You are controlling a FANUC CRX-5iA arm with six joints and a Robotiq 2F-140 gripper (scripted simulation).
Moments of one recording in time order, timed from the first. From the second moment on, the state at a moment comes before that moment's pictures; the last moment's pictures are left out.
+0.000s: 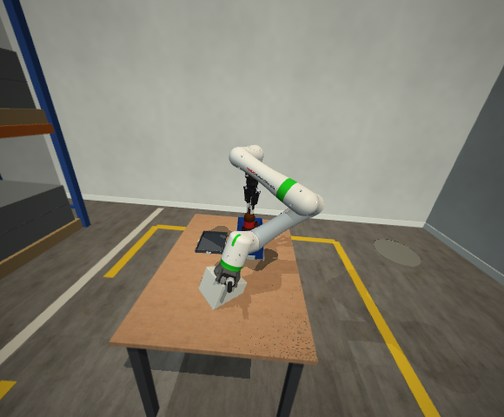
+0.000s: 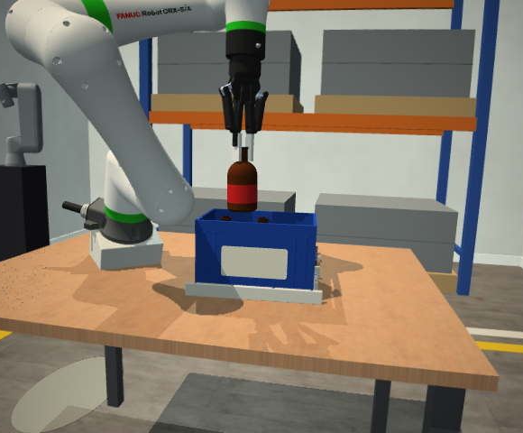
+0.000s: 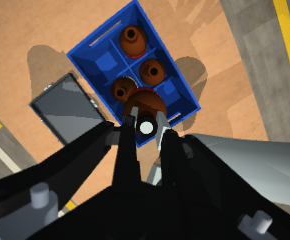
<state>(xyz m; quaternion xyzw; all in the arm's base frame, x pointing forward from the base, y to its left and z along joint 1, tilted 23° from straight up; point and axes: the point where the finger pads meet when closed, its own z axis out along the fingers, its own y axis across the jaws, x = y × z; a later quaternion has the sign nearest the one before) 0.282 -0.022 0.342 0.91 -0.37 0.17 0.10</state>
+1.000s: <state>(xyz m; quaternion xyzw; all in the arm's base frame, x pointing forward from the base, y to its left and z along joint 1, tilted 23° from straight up) 0.287 0.026 0.327 0.91 -0.37 0.17 0.10</state>
